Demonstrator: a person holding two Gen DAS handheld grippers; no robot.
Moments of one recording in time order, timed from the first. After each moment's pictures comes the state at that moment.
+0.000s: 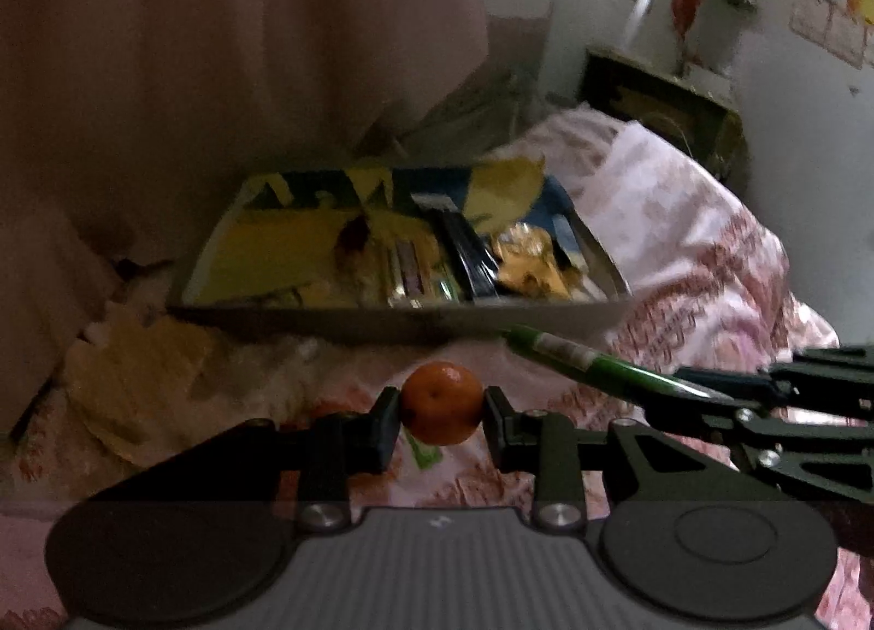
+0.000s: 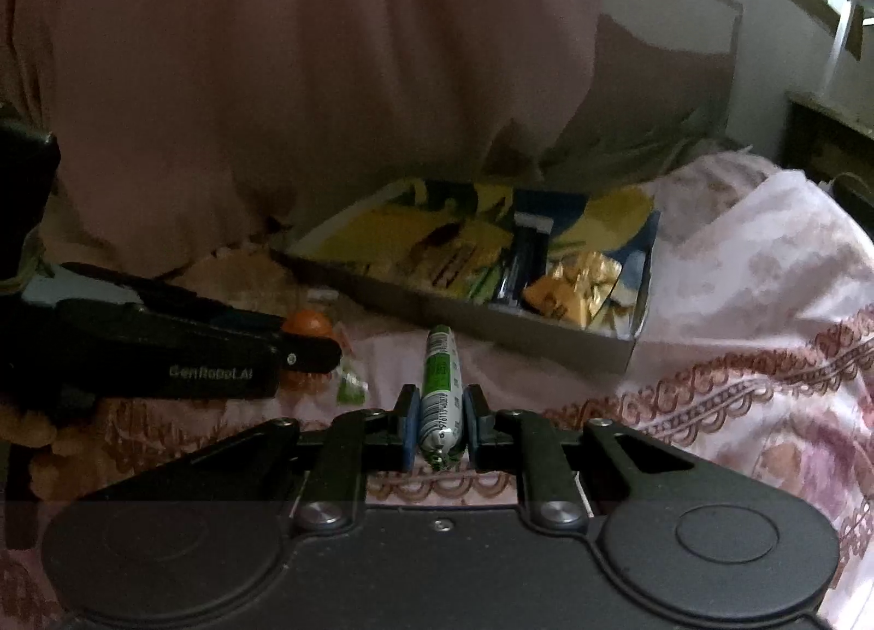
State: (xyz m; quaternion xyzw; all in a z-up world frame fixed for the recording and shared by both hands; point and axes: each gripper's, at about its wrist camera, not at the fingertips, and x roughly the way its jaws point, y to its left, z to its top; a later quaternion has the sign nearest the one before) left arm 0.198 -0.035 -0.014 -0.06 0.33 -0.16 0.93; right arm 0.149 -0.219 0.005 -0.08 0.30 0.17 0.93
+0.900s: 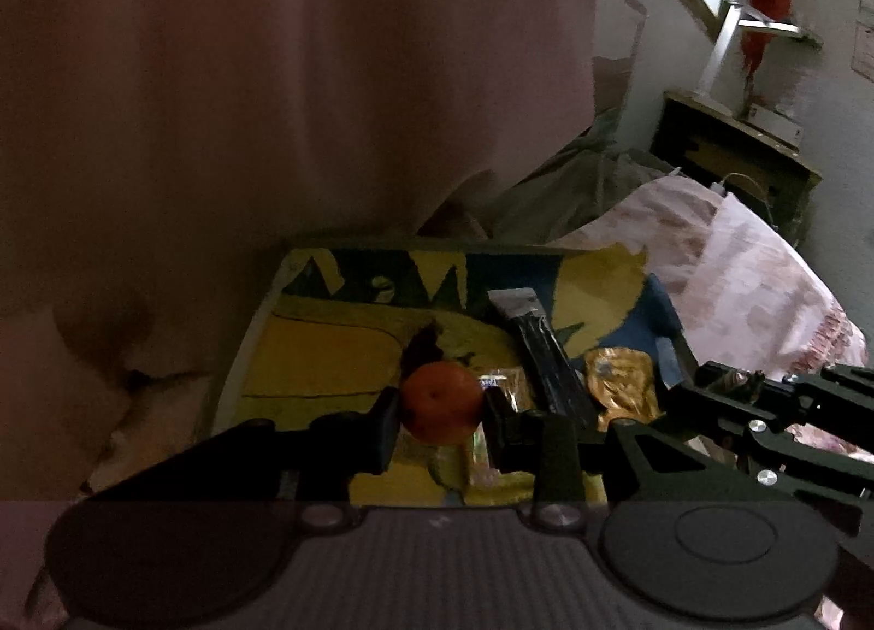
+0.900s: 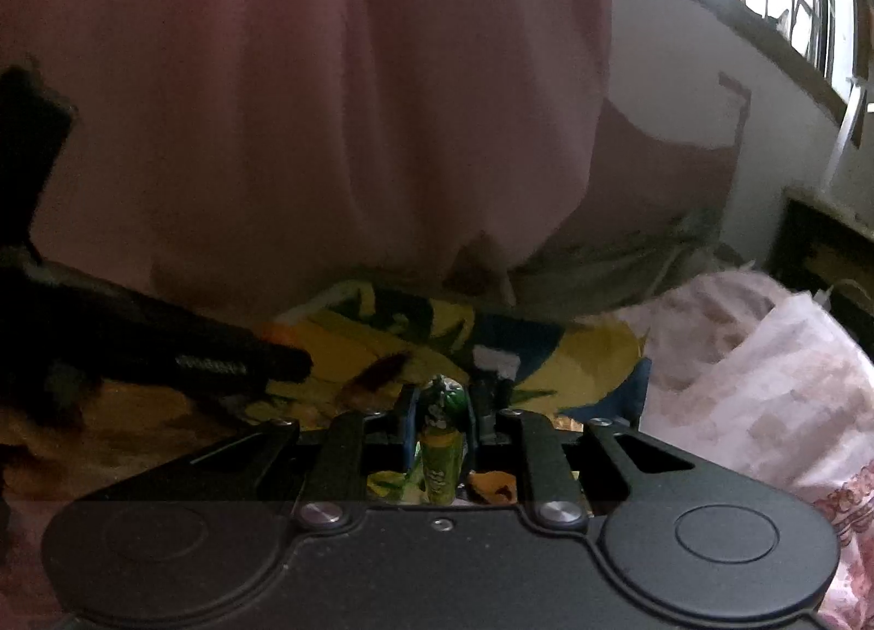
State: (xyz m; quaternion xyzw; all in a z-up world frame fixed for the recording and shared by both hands) left arm 0.322 -0.019 -0.004 -0.07 0.32 -0.10 0.94; right arm 0.266 -0.195 0.016 -0.12 0.23 0.15 0.96
